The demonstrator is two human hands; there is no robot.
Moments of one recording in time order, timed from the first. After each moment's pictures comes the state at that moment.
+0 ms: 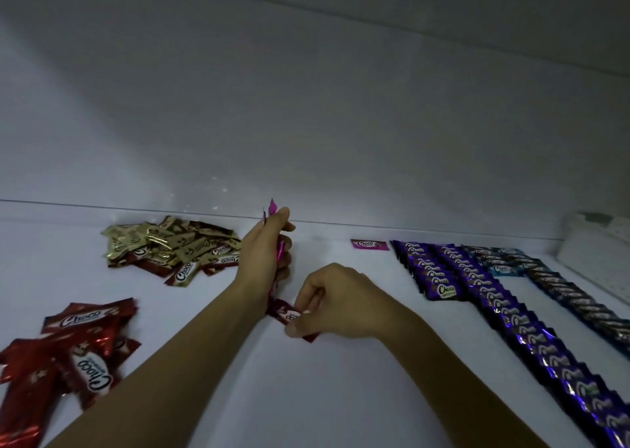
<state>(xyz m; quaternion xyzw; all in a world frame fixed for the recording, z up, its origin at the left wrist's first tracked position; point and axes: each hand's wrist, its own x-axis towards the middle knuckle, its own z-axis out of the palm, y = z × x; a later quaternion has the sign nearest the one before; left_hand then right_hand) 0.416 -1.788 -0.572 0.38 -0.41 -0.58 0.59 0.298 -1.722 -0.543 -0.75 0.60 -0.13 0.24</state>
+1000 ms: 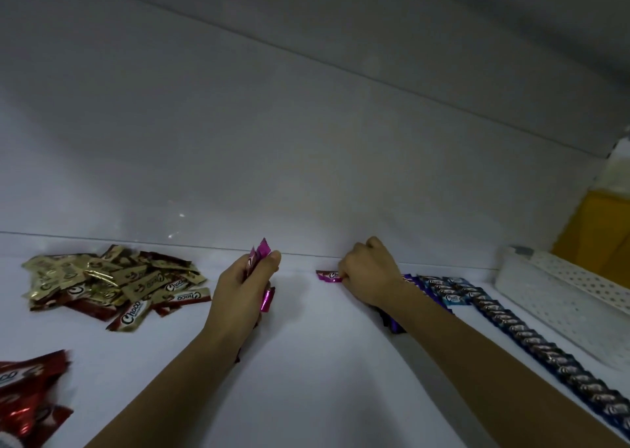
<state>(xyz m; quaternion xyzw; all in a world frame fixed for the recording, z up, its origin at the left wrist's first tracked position) 0.408 -1.792 -0.583 0.41 -0.50 -0.51 0.57 0.193 -1.822 -0.543 -0.72 0.62 0.11 -0.28</state>
